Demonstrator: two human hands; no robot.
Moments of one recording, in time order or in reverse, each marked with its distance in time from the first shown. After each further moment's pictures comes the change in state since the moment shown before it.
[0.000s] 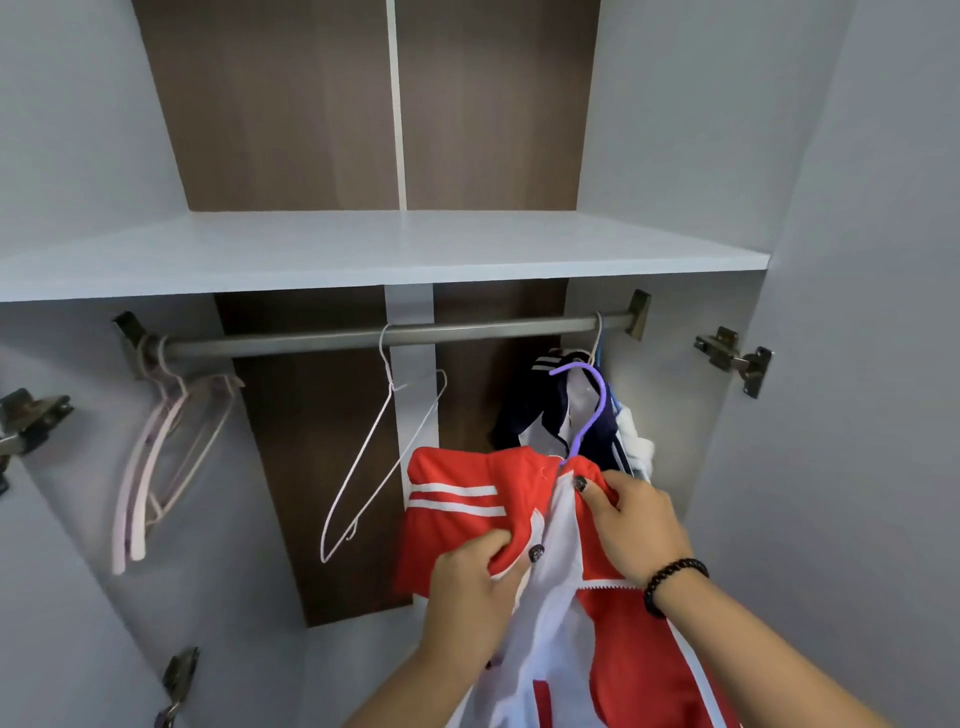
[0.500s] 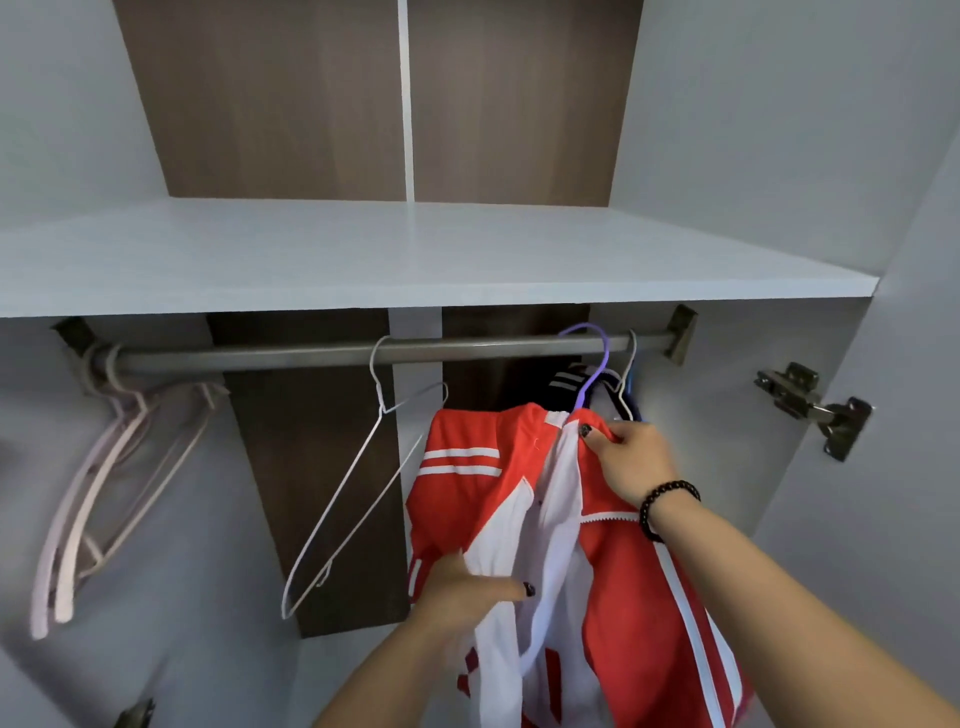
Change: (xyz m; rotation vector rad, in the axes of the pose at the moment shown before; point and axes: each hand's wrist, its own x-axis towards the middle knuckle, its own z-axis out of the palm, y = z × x) left_hand 0.100 -0.054 0.027 -0.162 -0.209 -0.919; right_hand 0.154 -0.009 0.029 0.105 -0.020 0.054
